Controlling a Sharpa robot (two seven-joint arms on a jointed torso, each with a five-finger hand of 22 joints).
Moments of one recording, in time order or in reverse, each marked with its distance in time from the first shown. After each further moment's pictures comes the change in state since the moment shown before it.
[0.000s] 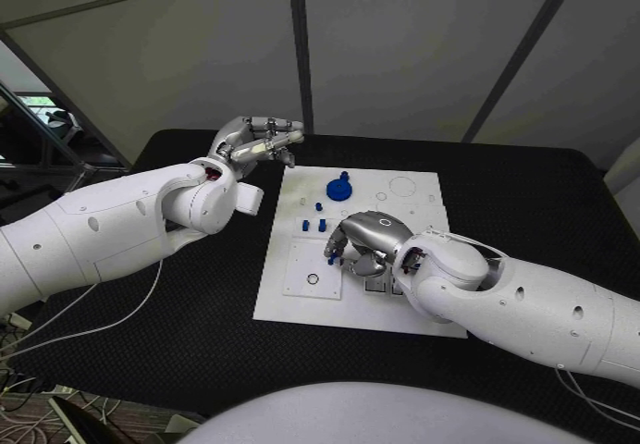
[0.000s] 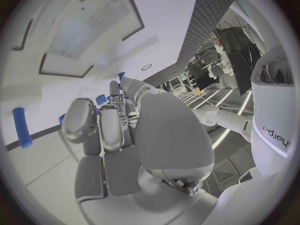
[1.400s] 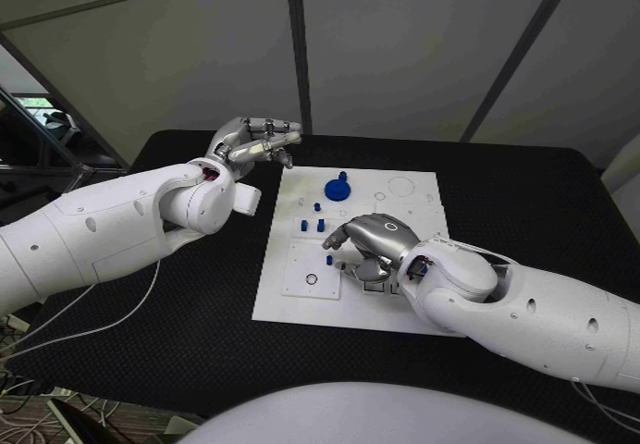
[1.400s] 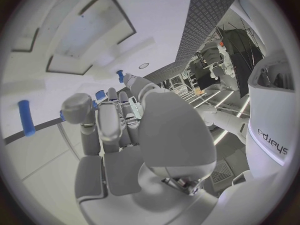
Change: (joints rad) left arm 0.000 0.001 0.000 -0.009 0.000 0.010 -0.009; left_hand 0.000 0.000 0.000 0.000 0.000 -0.004 0.004 0.000 0.000 -0.004 0.004 0.000 -0.001 -0.004 0.004 0.000 -0.002 0.000 0.000 0.000 0.000 -0.002; right arm -0.008 -0.059 -0.012 0.077 -0.042 -0.070 -0.030; right_hand -0.090 -0.049 -0.058 -0.019 0.018 -0.211 0.020 -0.064 -0.016 -0.236 0.053 0.001 -0.043 -0.005 0.038 -0.051 -0.107 0.000 -0.082 0.039 -0.088 -0.148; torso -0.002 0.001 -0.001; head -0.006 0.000
